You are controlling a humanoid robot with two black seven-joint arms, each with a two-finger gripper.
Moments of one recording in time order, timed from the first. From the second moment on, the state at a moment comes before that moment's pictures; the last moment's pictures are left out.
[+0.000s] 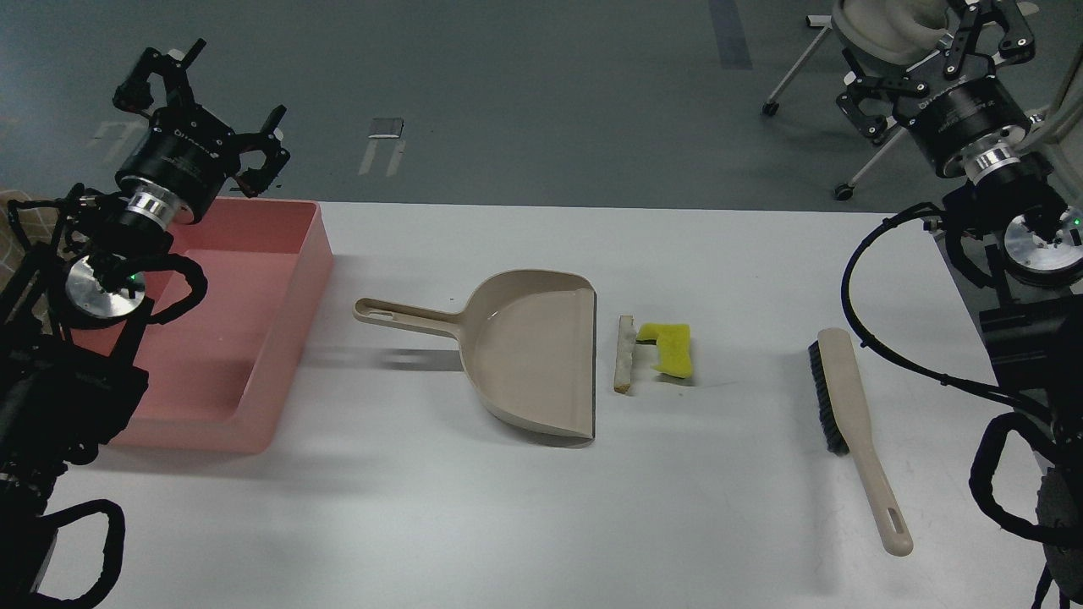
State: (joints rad) left arm -0.55 0.36 -1.46 -0.86 0.28 -0.42 0.03; right arm 0.85 -0.15 1.62 0.60 -0.36 0.49 -0.21
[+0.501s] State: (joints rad) left arm -0.61 0.36 -1.41 -0.86 0.28 -0.39 0.04; right arm 0.83 -0.16 1.62 0.60 -0.36 0.49 -0.21
